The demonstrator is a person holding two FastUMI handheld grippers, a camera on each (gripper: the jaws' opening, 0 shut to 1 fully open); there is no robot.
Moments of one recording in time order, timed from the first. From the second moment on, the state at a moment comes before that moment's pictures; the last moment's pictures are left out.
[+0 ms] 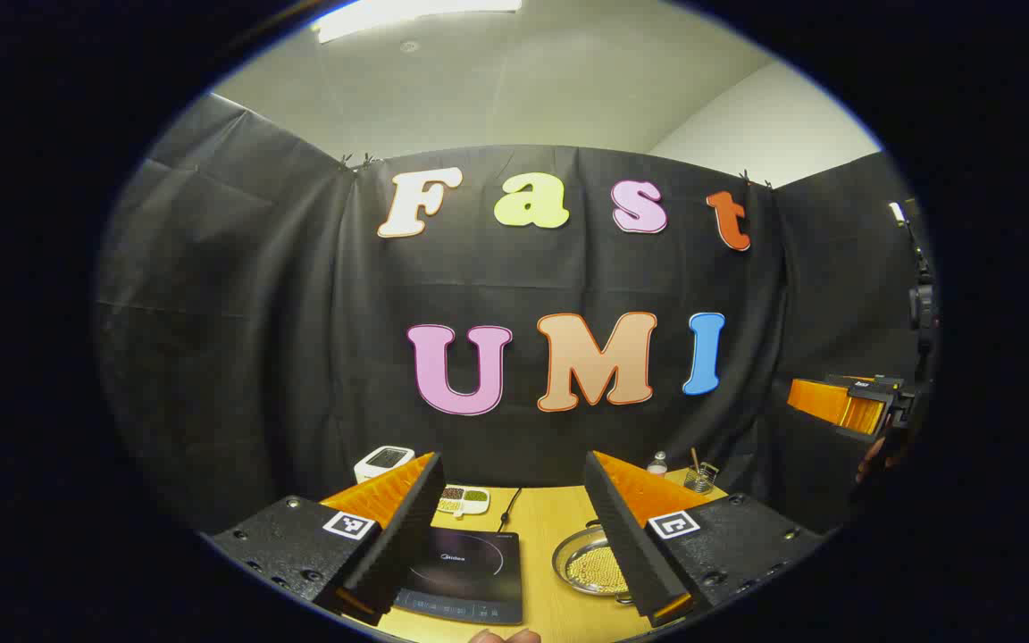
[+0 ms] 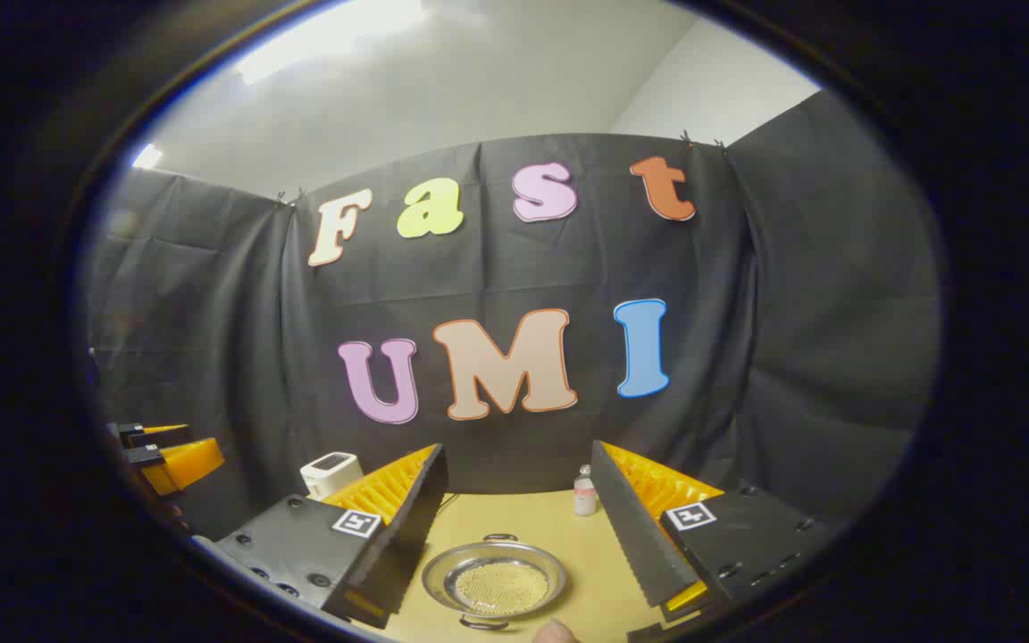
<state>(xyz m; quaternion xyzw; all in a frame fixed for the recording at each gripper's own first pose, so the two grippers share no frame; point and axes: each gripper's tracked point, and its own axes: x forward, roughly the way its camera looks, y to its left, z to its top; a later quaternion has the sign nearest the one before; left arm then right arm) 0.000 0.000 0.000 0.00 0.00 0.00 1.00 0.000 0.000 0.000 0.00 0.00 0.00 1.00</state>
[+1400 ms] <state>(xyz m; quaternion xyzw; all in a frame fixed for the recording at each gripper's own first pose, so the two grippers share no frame) -0.001 0.055 -0.020 -0.01 0.01 0.00 1.00 0.012 0.082 -0.067 0.00 0.09 0.03 1.00</state>
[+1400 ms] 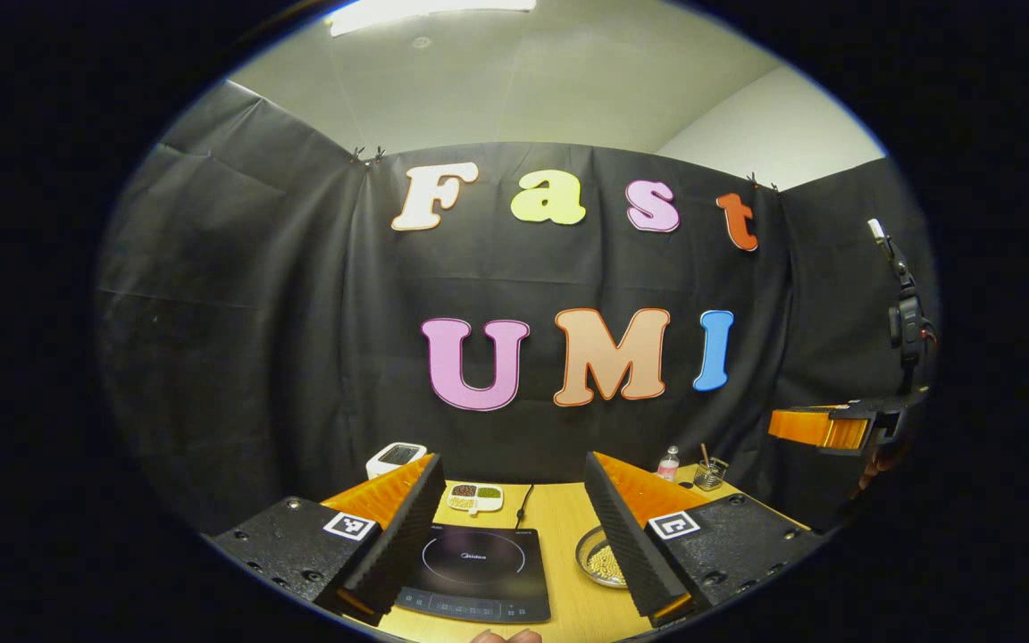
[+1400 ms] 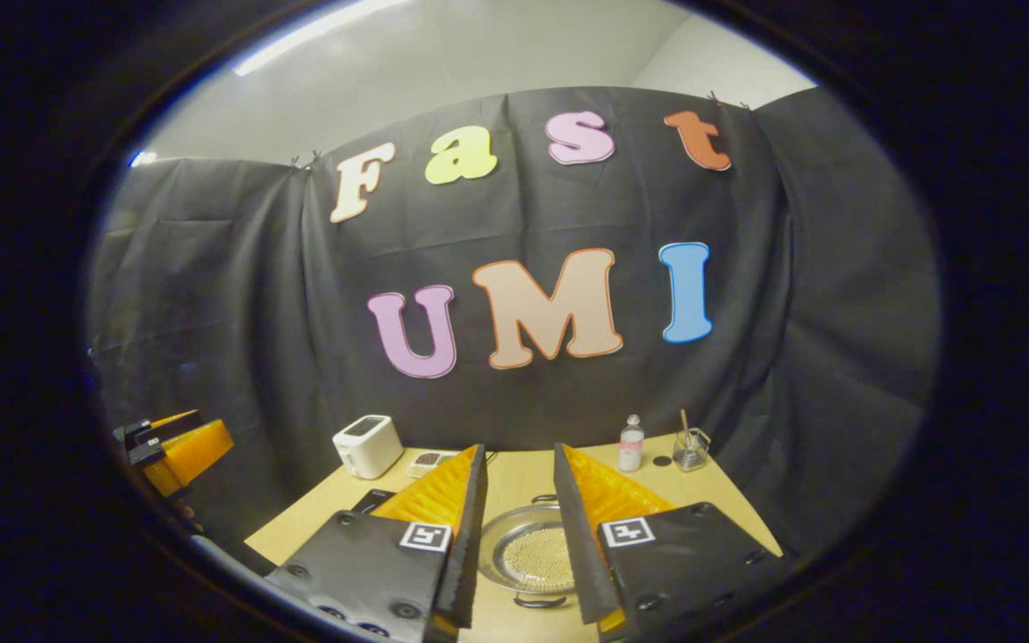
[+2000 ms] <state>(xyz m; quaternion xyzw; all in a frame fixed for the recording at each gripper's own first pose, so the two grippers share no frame) 0.043 0.074 -0.061 -0.05 0.05 0.03 1.00 0.055 0.095 -0.202 0.05 0.25 0.08 0.96</state>
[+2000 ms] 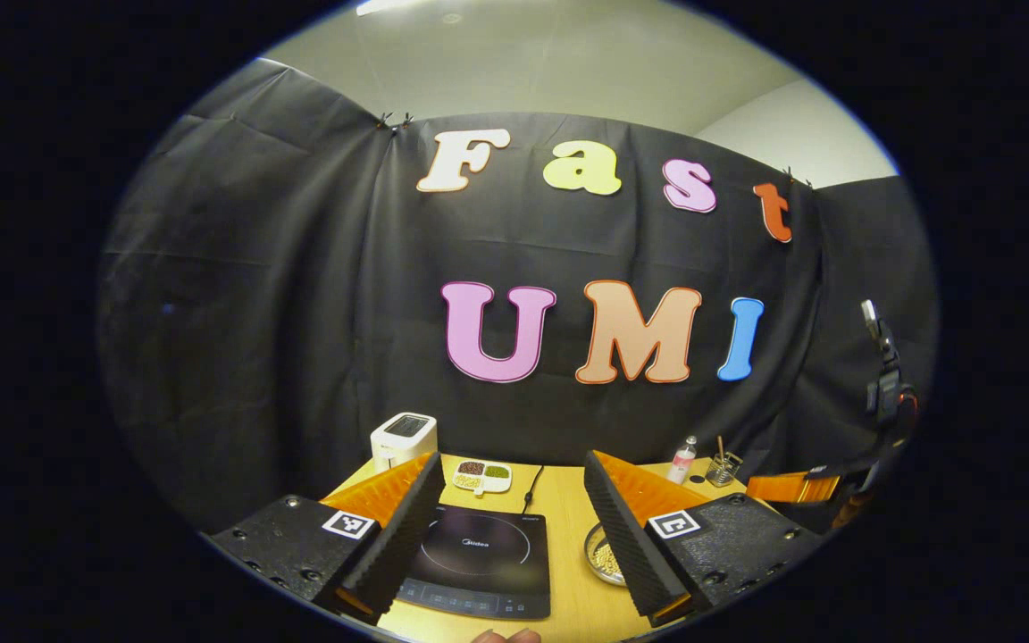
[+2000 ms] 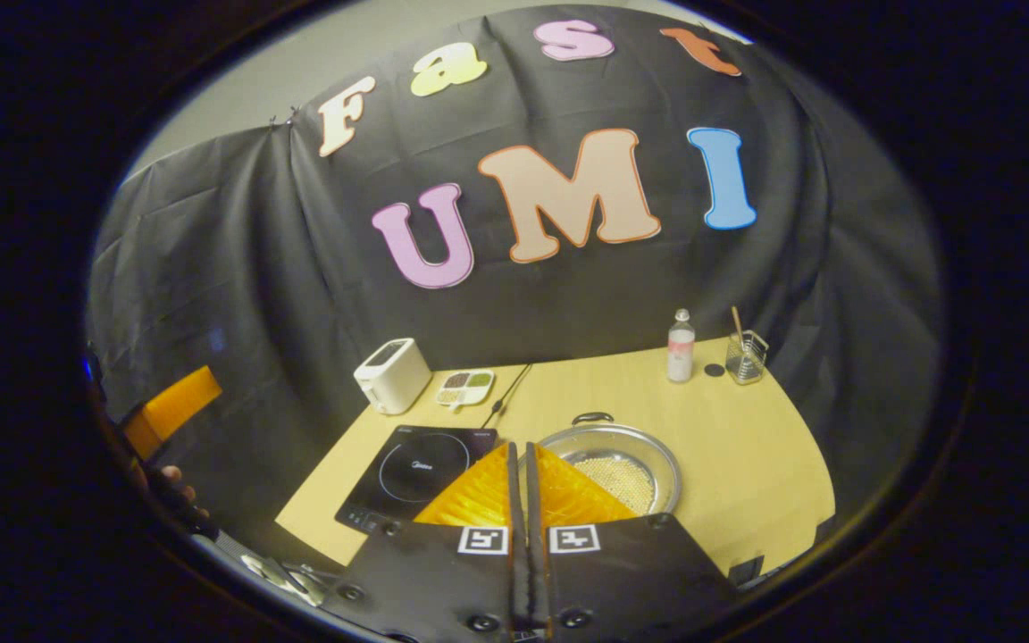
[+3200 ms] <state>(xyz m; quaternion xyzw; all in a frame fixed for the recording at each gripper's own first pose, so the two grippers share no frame) 0.164 0.099 -0.144 -0.04 0.14 -0.01 0.99 0.037 0.122 -0.449 0.04 0.54 0.09 0.84</state>
